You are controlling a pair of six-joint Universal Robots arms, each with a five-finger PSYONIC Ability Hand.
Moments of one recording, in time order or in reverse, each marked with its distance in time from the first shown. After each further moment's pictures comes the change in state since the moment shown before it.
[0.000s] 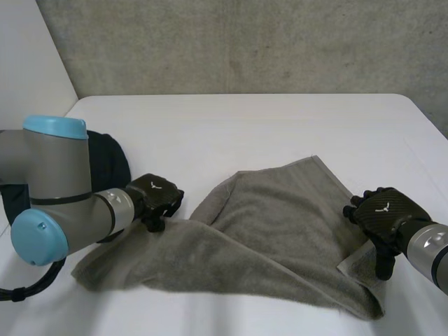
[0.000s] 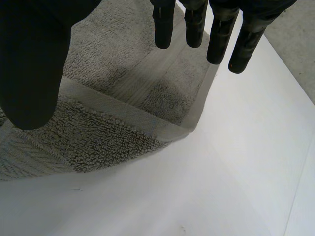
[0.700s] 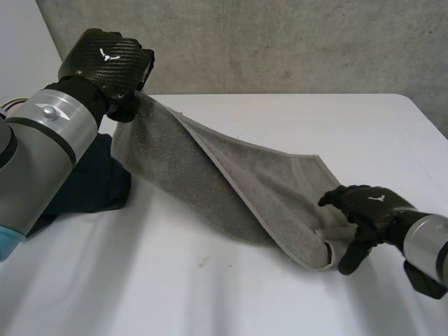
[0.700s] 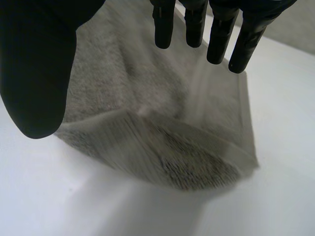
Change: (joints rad) left arm -0.114 0.473 0.004 0.233 -0.261 -0.045; right arm 0.056 -0.044 -0.080 0.132 -0.088 0.509; left_hand 0.000 0.004 0.004 0.004 0.000; right_hand -0.003 -0.004 -0.003 -0.004 -0.001
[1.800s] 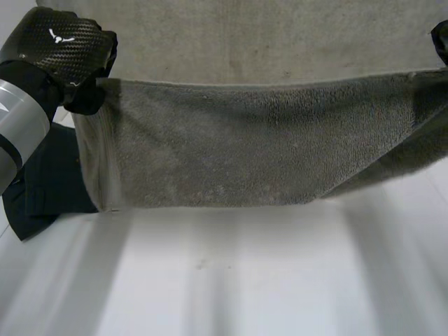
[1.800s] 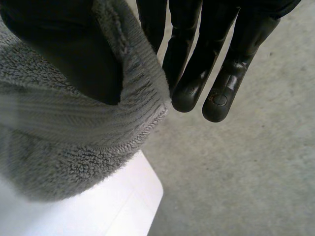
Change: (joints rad) left arm 0.051 0.154 -0.039 -0.101 -0.030 0.000; right arm -0.020 -0.139 -0.636 0.266 0.203 -0.472; left_hand 0.000 0.002 0.004 0.001 0.000; right_hand 0.778 0.959 0.972 0.961 0.922
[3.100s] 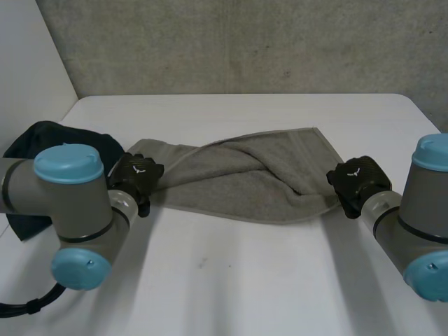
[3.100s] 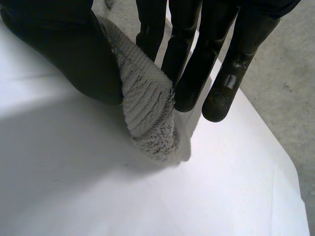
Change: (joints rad) left arm -0.021 -0.577 -0.150 0.344 -0.099 0.013; right arm 0.126 0.476 0.476 -0.659 0.056 0.094; left_hand -0.661 -0.723 -0.717 -0.737 -0.685; right_hand 0.008 0.000 0.000 0.001 0.000
